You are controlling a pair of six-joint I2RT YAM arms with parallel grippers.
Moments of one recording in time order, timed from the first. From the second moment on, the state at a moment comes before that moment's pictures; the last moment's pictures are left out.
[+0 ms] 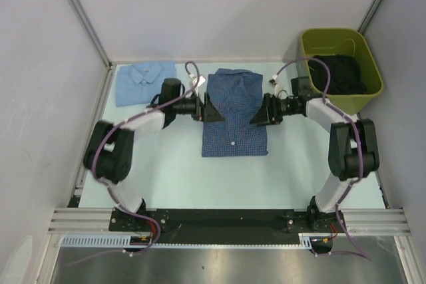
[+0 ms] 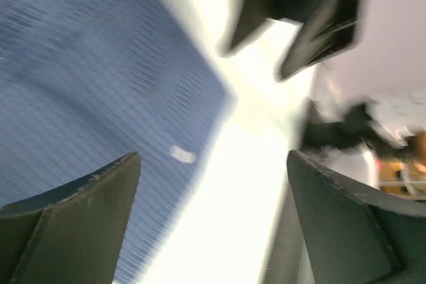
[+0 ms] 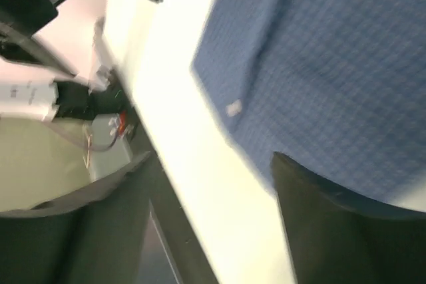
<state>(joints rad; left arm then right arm) -0.35 1.80 1.11 0.15 0.91 -0.41 0.13 1.78 1.20 -0.41 -1.00 0.12</state>
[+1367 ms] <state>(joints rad) -0.55 1.94 0.80 0.59 0.98 -0.76 0.17 1.93 0.84 0.15 -1.17 0.66</state>
